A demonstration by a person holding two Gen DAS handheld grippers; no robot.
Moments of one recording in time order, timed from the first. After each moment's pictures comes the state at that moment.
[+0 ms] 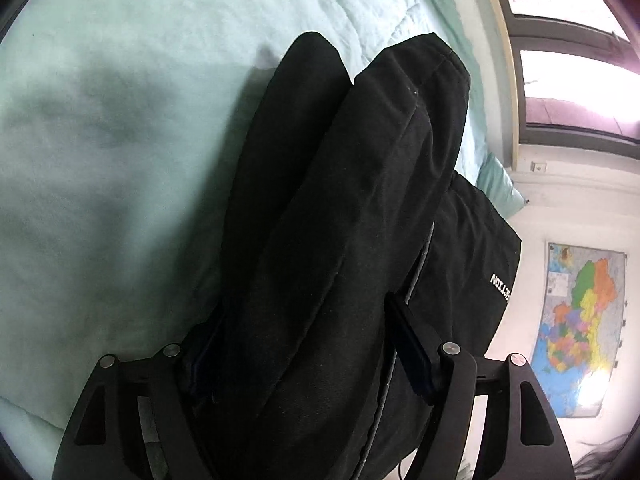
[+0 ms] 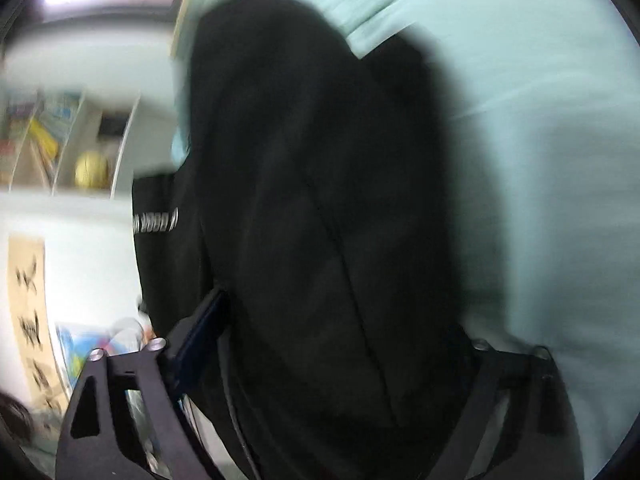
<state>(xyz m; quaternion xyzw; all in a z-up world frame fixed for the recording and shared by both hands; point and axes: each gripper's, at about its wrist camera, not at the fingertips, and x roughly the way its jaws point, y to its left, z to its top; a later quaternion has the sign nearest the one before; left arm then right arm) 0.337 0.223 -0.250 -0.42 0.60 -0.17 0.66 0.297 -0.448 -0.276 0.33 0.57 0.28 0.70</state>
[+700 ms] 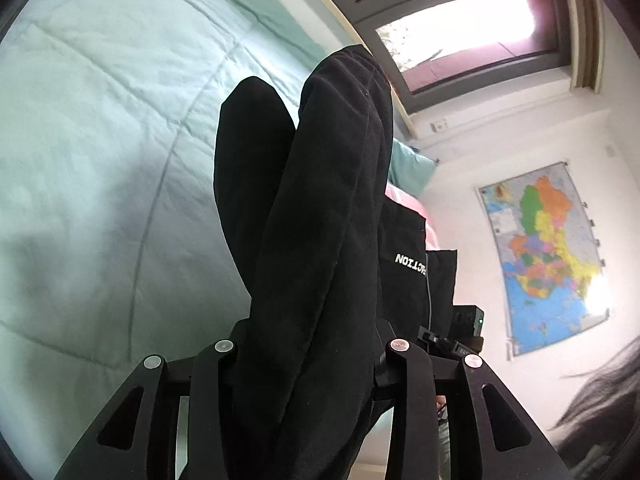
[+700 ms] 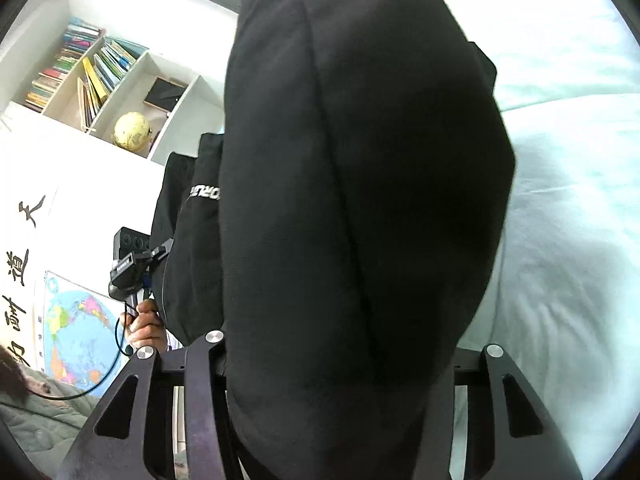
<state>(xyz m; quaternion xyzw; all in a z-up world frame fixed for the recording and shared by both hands) 0.283 0.186 -0.070 -0.36 0.49 -0.29 0.74 0.213 -0.447 -0.110 0.28 0.49 0.30 0.77</state>
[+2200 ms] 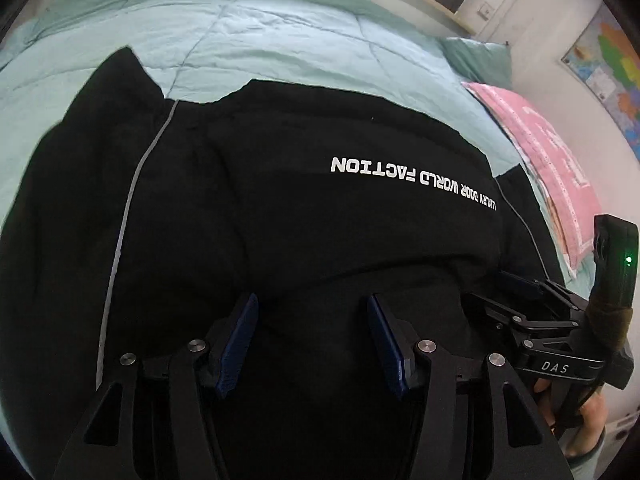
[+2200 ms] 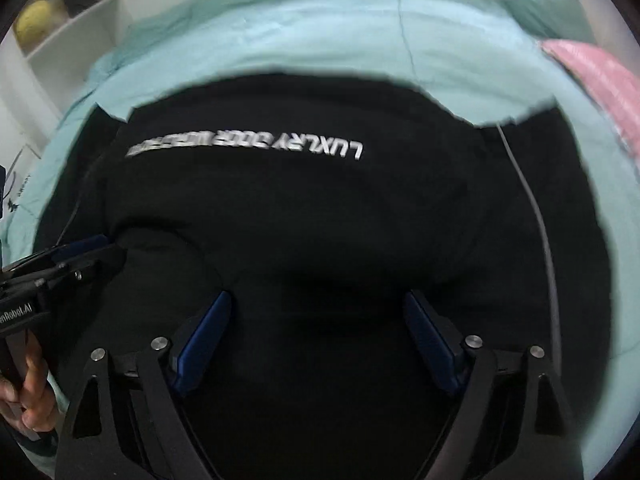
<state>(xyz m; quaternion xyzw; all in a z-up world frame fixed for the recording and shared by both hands) 0.243 0.053 -0.195 -0.08 0.52 -0.18 0.83 0.158 -0.301 -0.201 0.03 0.51 0.06 0.86</state>
